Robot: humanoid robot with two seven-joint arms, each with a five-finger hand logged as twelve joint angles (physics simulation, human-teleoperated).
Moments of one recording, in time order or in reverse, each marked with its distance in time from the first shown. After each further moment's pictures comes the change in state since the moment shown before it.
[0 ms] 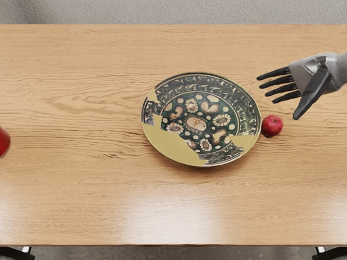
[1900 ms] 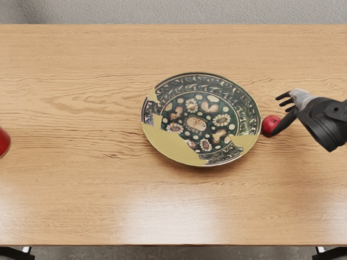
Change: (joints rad) left arm 0.000 0.000 0.000 0.000 0.000 0.000 0.000; right arm -0.197 0.211 -0.088 0.346 -0.603 -1.222 0.000
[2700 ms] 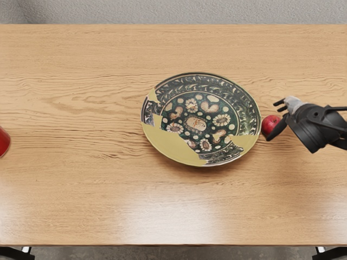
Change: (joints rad) left arm 0.001 0.000 0.000 0.000 0.000 0.000 0.000; right arm -0.071 0.115 0.002 -0.151 -0.001 0.000 0.000
